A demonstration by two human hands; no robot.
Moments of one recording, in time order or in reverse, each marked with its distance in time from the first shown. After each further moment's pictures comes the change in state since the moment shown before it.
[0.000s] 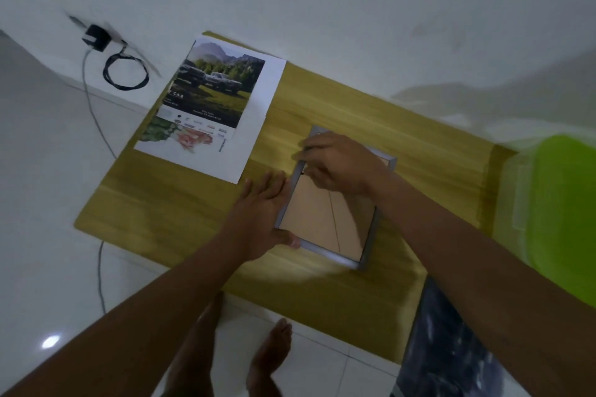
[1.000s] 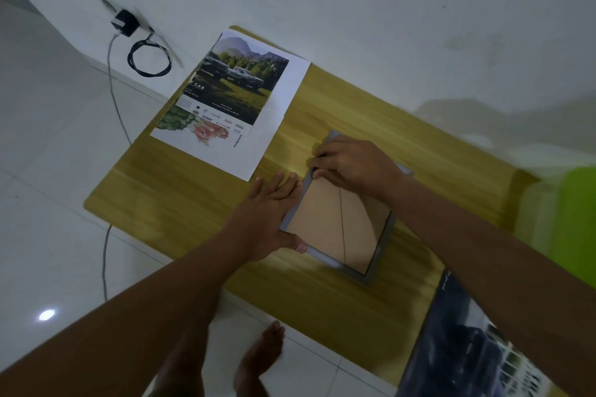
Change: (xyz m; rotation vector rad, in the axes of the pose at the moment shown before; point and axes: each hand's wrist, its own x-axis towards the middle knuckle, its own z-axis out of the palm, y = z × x) left_hand -0.001 -0.013 0.009 -0.067 0.004 -0.009; right_hand 0.016 0.006 -0.001 -0.105 0.091 -0.212
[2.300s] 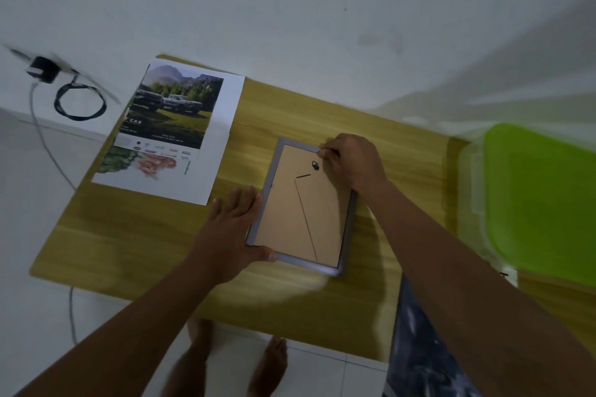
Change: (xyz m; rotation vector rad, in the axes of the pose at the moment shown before) left_hand 0.002 -0.005 0.006 0.026 -0.020 0.026; right_hand -0.057 0.018 -0.005 0.139 0.120 0.909
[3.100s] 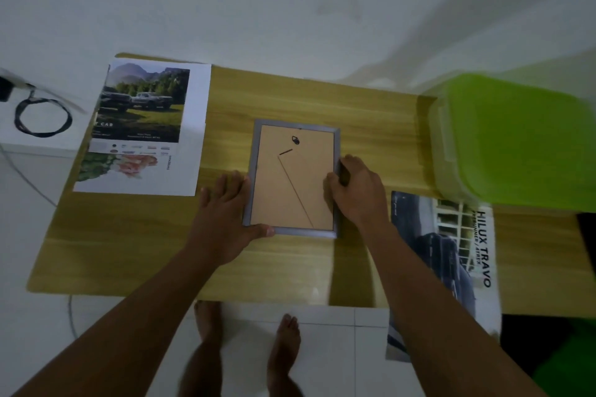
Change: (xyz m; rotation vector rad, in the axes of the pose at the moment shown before) left_hand 0.002 0.004 0.000 0.093 0.025 0.000; right_hand -0.127 -0.017 0.012 0.180 0.127 0.410
